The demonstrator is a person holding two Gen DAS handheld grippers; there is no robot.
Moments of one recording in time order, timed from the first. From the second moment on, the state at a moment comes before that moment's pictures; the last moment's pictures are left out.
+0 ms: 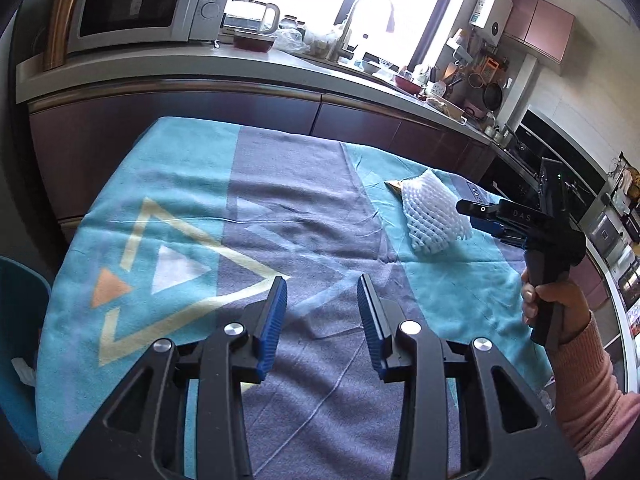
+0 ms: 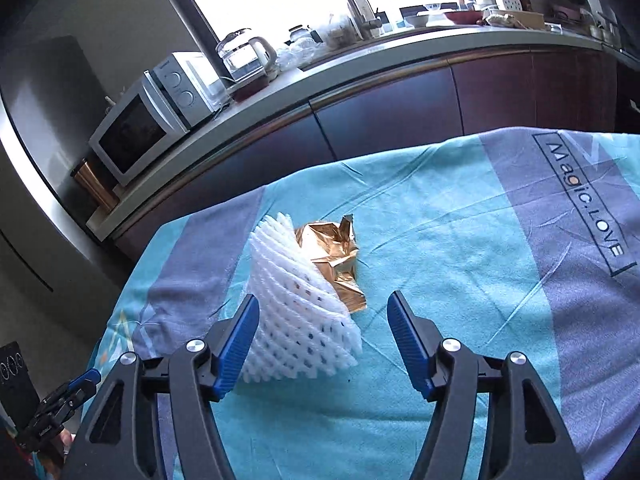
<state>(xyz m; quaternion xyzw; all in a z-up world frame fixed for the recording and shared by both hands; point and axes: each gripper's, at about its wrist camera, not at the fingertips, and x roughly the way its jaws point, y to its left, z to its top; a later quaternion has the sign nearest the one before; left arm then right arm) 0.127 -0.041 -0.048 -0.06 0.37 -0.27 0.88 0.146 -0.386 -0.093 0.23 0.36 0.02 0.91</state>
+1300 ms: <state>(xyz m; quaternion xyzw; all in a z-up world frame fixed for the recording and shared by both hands) 0.140 -0.107 -0.078 -0.04 0.44 -0.33 0.84 0.125 -0.312 -0.114 0.28 0.40 0.23 0.84</state>
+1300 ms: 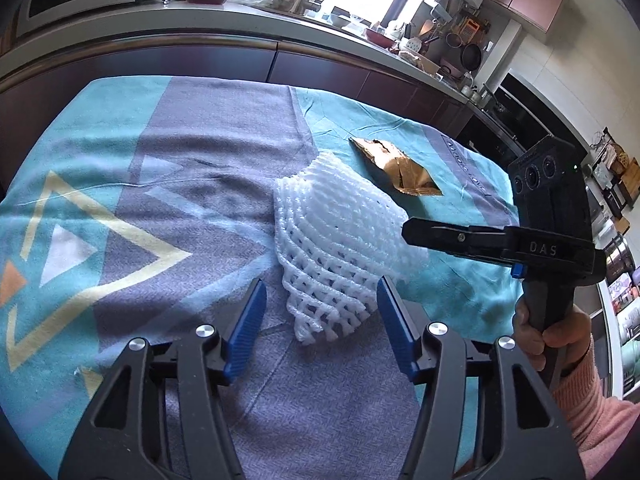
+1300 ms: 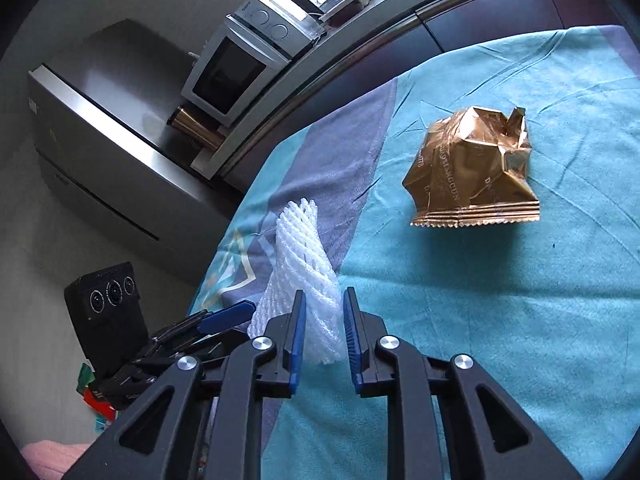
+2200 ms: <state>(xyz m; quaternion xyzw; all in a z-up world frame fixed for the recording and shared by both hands) 0.131 -0.107 -0.073 -0.01 0.43 -0.31 0.85 0.154 -0.383 -0.122 0.31 0.37 0.09 0.87</state>
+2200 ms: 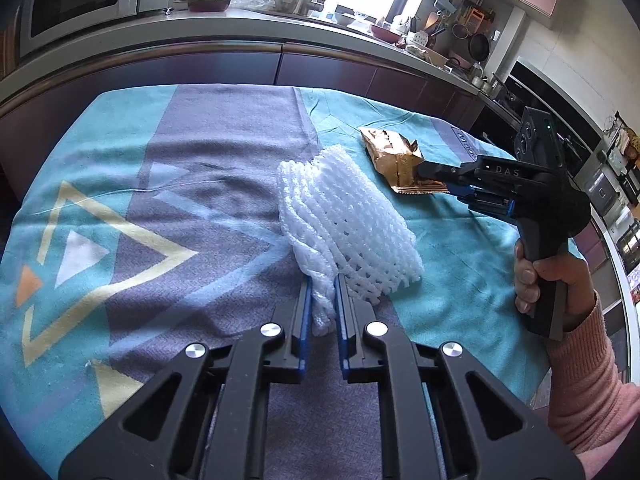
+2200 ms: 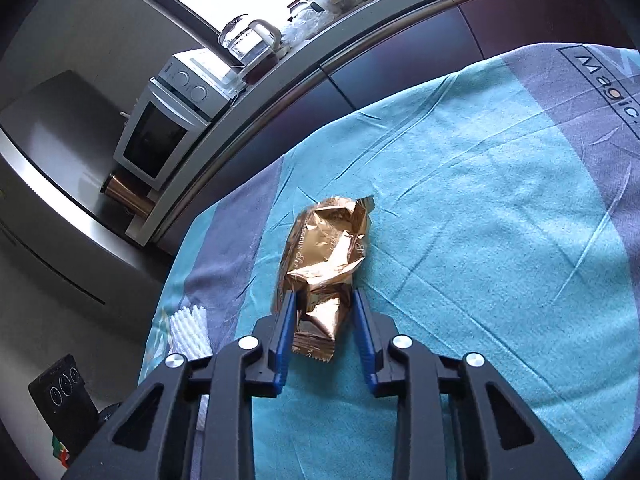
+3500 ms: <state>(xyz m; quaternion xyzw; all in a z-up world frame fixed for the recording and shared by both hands) 0.085 -0.003 -0.036 -0.07 0.38 -0.26 0.89 0.110 -0.293 -0.093 0.28 0.34 0.22 0.87</state>
